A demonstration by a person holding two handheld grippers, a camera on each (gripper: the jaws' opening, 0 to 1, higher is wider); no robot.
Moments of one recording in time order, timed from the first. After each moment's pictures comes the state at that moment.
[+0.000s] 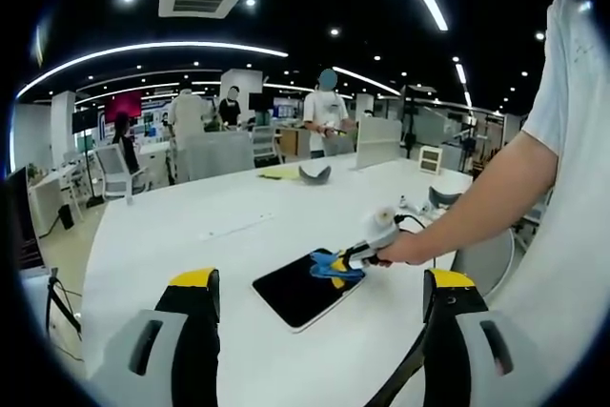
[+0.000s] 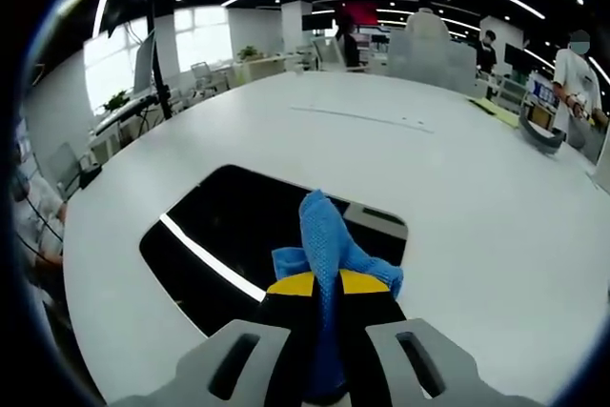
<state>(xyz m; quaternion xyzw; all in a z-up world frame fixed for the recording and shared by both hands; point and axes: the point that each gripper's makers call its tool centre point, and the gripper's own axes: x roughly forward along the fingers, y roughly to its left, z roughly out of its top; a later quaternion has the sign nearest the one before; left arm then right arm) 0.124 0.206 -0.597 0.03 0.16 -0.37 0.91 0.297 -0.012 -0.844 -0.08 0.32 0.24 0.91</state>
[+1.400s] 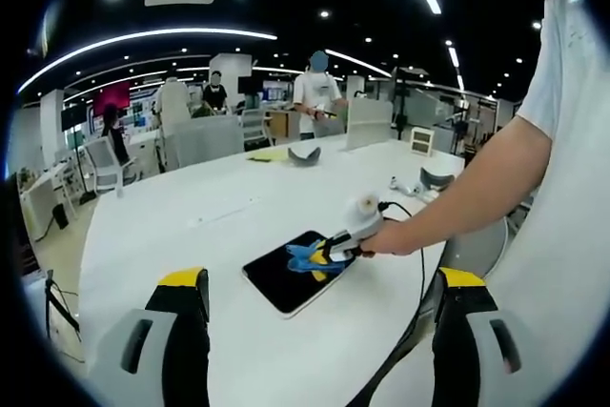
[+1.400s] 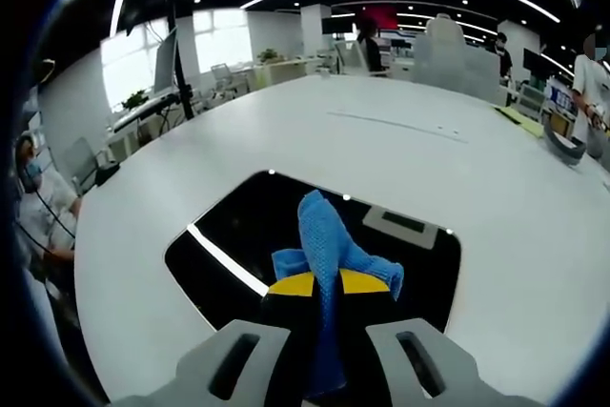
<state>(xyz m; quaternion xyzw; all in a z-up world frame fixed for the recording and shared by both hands) 0.114 0.194 -0.612 0.05 0.20 -0.39 0.90 0.291 0.033 -0.845 -0.07 0.31 0.28 0.90</state>
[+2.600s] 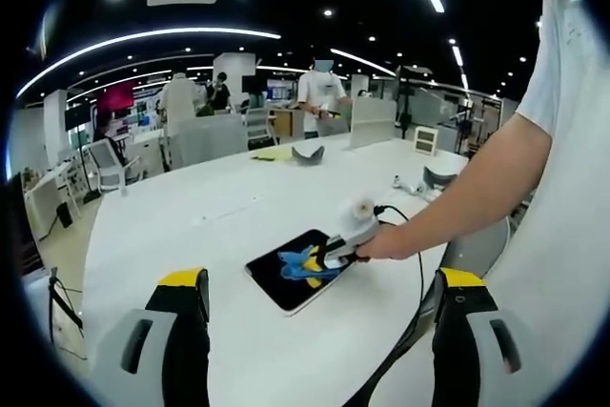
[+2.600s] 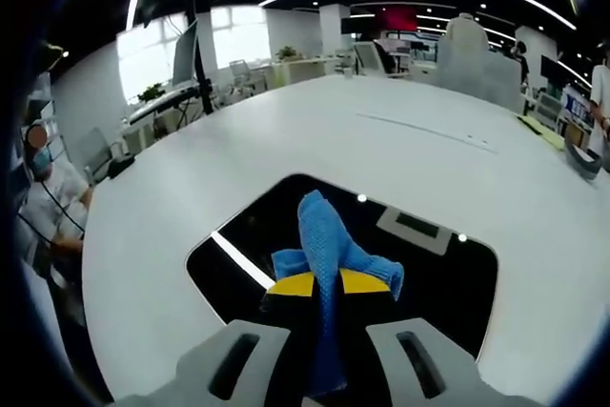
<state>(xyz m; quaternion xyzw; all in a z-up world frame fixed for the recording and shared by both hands) 0.111 0.198 -0.611 0.05 0.20 -0.38 0.90 0.284 0.067 -0.845 -0.09 0.31 0.32 0.89</state>
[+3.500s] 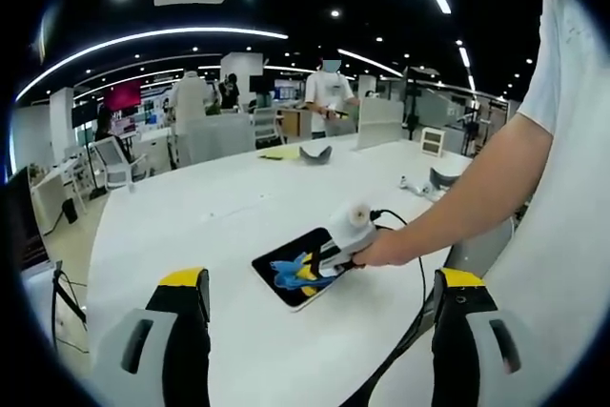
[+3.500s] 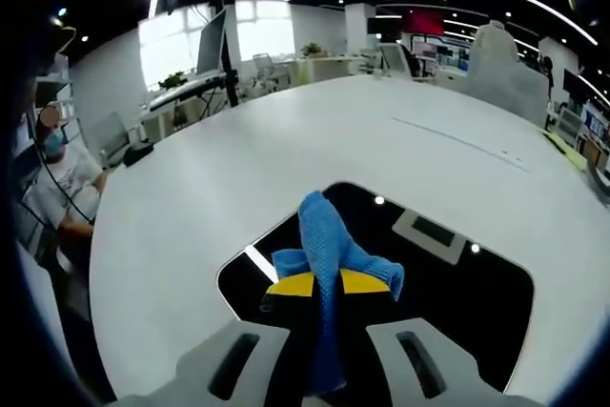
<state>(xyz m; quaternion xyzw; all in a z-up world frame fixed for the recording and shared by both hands) 0.108 0.206 -0.611 0.05 0.20 -0.36 0.91 0.279 0.112 -0.850 -0.10 0.31 0.37 0.87</state>
